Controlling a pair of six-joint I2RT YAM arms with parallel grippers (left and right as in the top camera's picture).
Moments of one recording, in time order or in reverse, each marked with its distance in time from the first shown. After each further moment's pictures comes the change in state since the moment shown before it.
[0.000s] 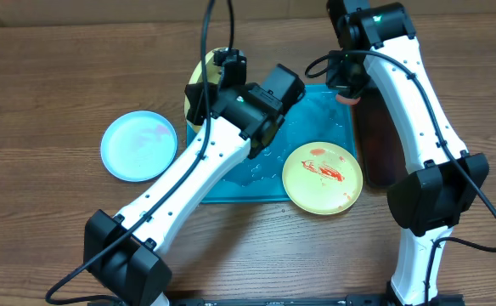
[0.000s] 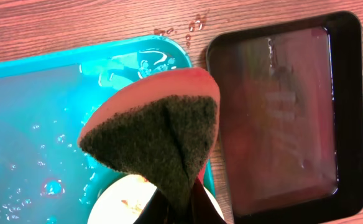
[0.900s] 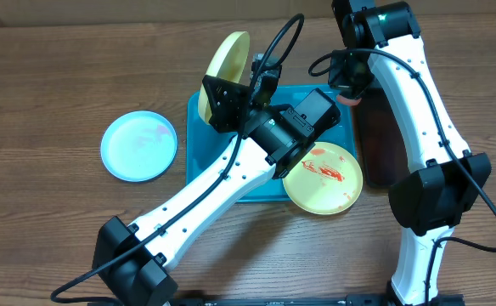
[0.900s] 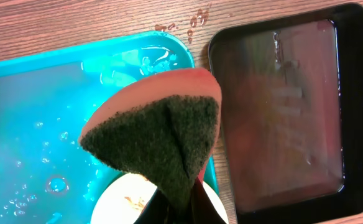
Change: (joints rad) left arm -0.137 0.000 0.000 0.011 -0.291 -0.001; right arm -0.010 0.000 0.000 -0.006 -0.025 0.003
